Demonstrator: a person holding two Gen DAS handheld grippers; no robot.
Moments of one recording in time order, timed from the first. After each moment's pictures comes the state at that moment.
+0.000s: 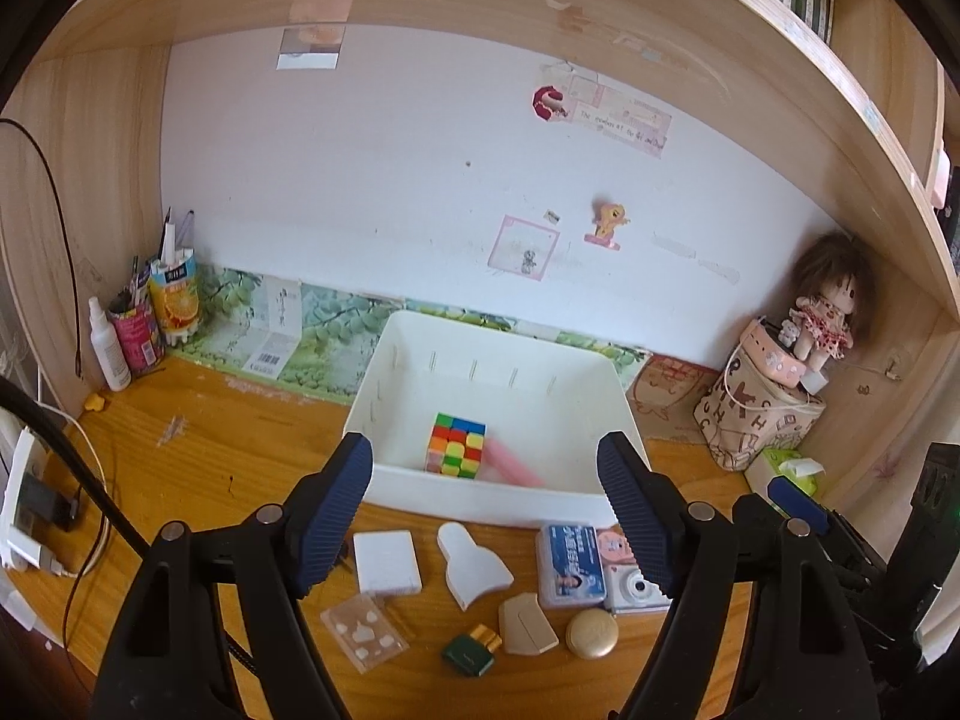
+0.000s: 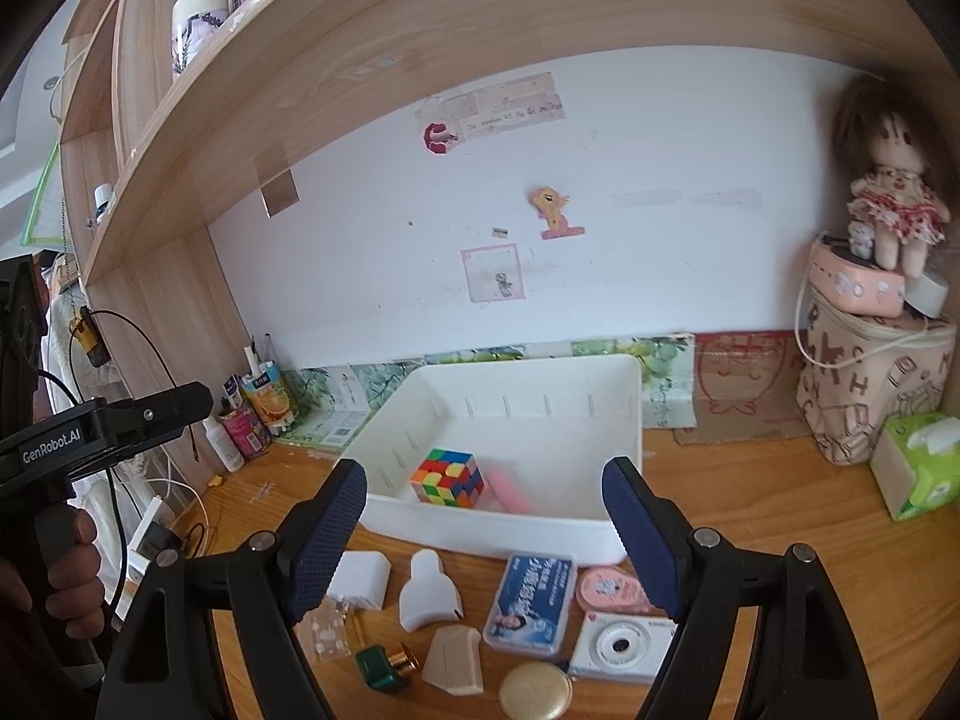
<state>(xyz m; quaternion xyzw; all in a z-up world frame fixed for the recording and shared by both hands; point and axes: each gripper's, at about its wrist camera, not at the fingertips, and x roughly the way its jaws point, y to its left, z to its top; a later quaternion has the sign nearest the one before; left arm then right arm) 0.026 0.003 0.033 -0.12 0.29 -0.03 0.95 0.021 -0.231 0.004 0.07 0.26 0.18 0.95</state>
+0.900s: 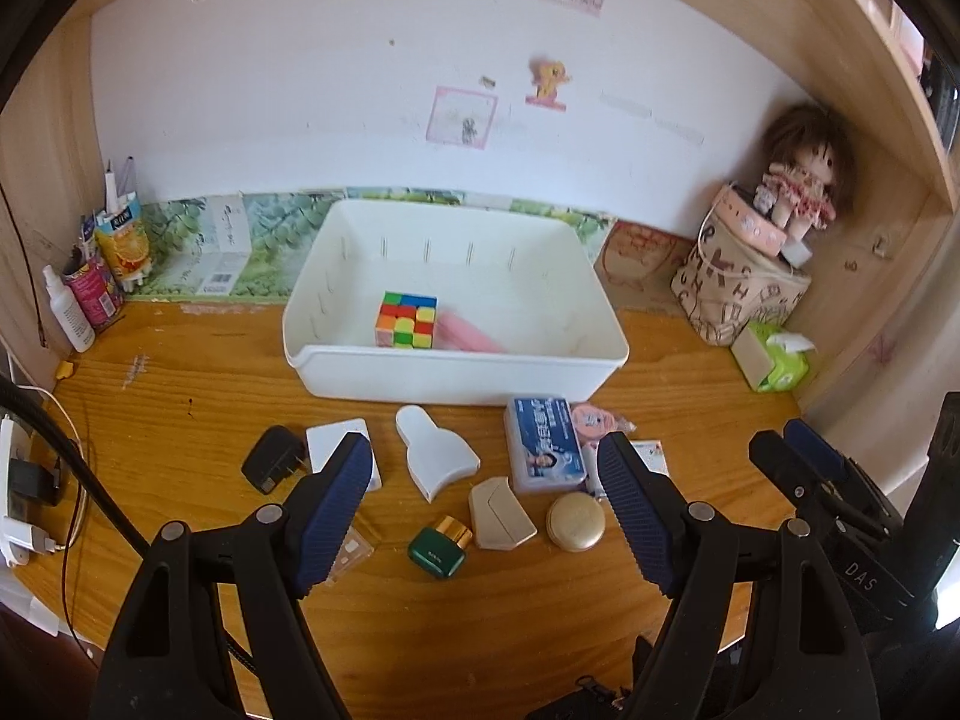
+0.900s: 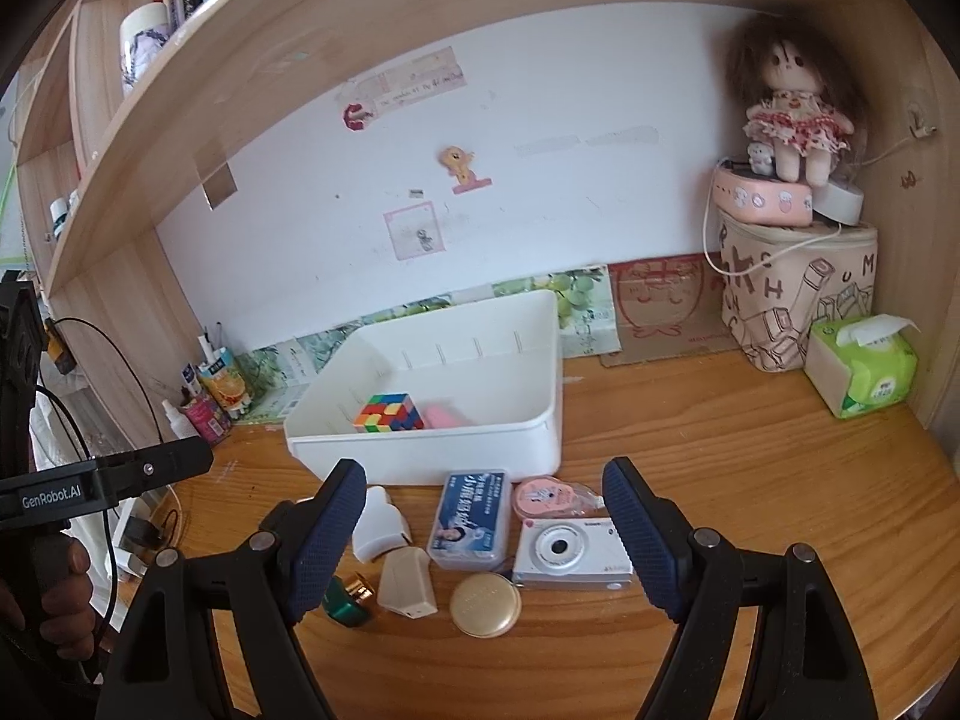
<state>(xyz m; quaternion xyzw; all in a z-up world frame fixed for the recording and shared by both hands) 0.024 -0.043 -0.004 -0.07 0.40 -0.08 0.91 -0.015 -0.270 -0.026 0.09 0.30 0.11 0.94</state>
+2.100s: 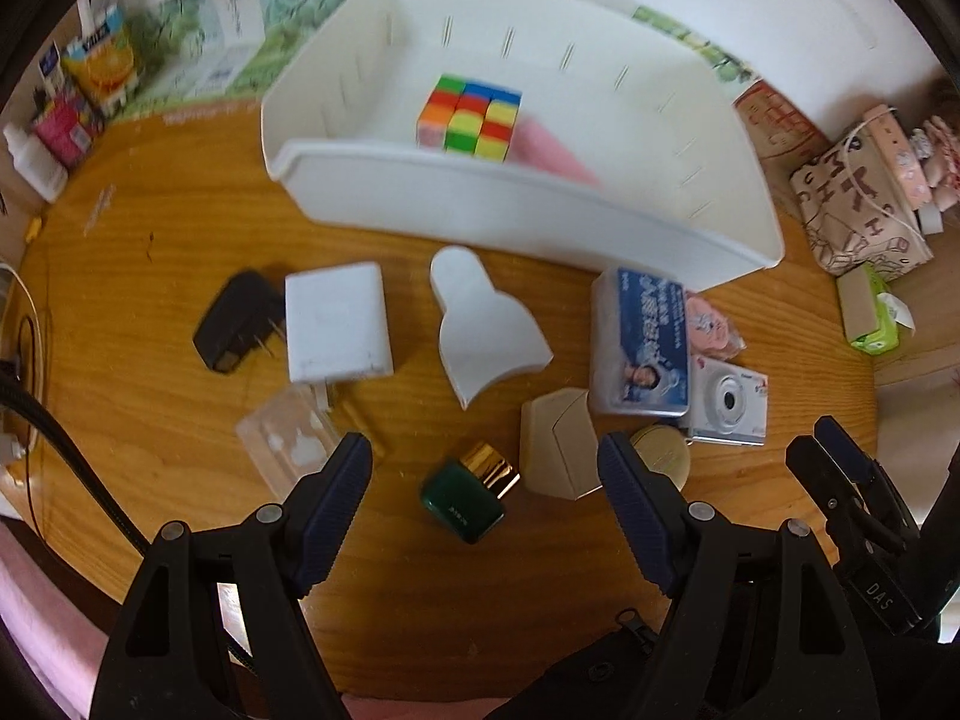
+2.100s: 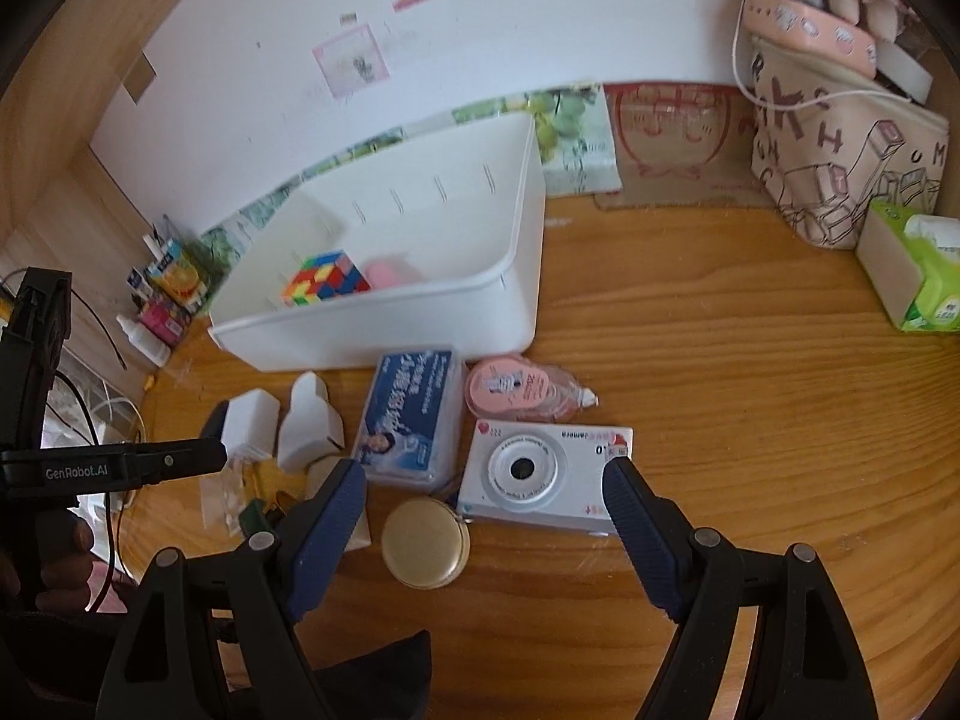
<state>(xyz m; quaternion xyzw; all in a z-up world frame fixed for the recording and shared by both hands) 0.101 -0.040 -0.101 -0.11 0.61 -0.01 0.78 0.060 -0.280 -0.100 0.08 0.49 0.13 0.86</state>
